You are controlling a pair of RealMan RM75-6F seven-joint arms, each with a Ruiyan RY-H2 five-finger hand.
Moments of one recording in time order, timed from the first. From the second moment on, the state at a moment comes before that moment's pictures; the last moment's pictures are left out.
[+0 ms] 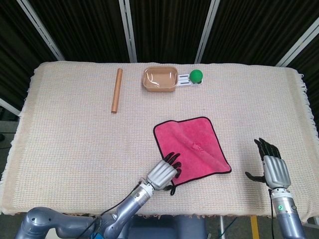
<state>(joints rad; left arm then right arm) -0.80 -2.11 -0.17 -1.32 1.25 0.94 0.60 0.22 -1.19 0.09 -1.75 -1.22 1.27 -0.09</state>
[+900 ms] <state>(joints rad) -0.73 -2.02 -0.06 -1.39 1.33 1.02 0.51 0.21 -1.19 0.10 -1.76 -1.23 1.27 -0.08</state>
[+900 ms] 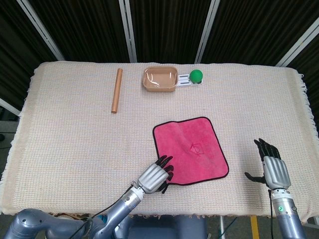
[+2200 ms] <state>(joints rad) -0.66 -1.81 -0.09 -1.52 1.37 1.10 0.46 0.20 -1.20 0.10 -1.77 -1.23 1.27 -0.10</state>
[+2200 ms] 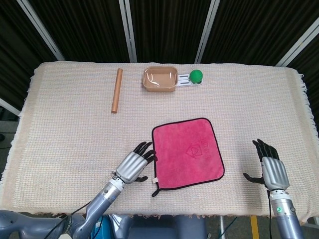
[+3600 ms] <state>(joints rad) -0.91 -1.99 -0.24 -1.03 1.21 0.87 0.46 0.22 -1.21 0.12 -1.74 -1.17 1.22 -0.08</state>
